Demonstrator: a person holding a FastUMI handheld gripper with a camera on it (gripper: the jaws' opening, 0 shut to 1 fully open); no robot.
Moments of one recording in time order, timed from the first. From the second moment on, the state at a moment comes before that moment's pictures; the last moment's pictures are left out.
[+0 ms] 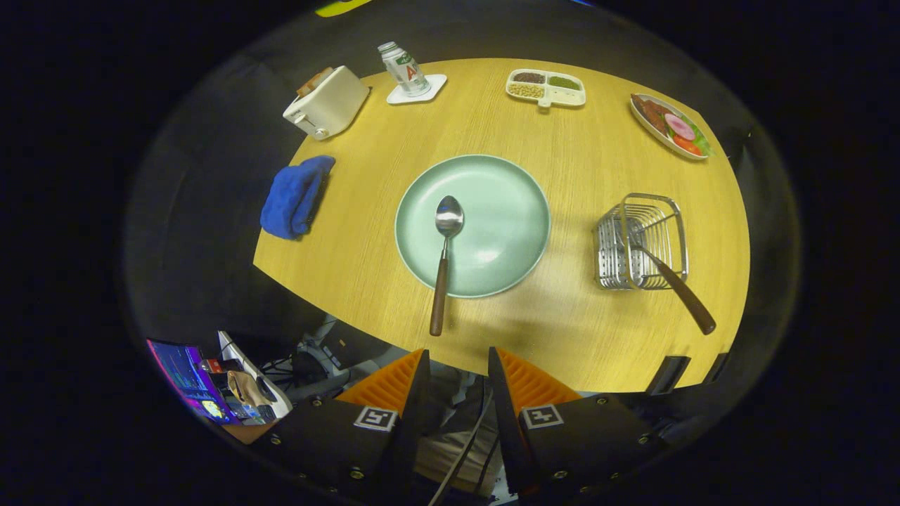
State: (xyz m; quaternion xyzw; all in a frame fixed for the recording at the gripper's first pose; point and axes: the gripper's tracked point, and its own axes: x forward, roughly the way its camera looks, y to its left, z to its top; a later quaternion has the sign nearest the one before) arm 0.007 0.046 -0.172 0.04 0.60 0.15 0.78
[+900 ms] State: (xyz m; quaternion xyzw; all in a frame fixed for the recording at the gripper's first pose) arm 0.029 0.095 -0.261 0.03 0.66 0.14 0.74
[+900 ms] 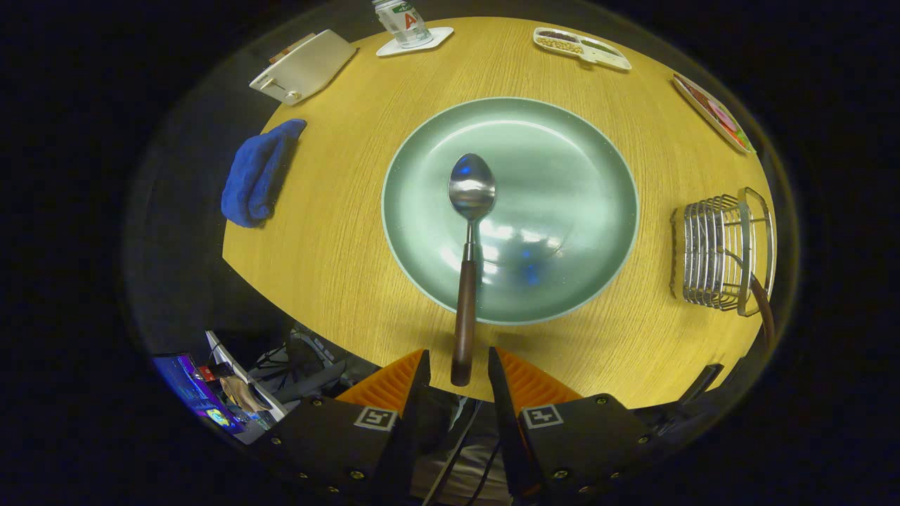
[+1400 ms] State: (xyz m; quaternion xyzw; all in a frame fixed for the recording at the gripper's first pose) arm 0.033 0.078 -0.253 -0.04 0.63 0.17 0.76
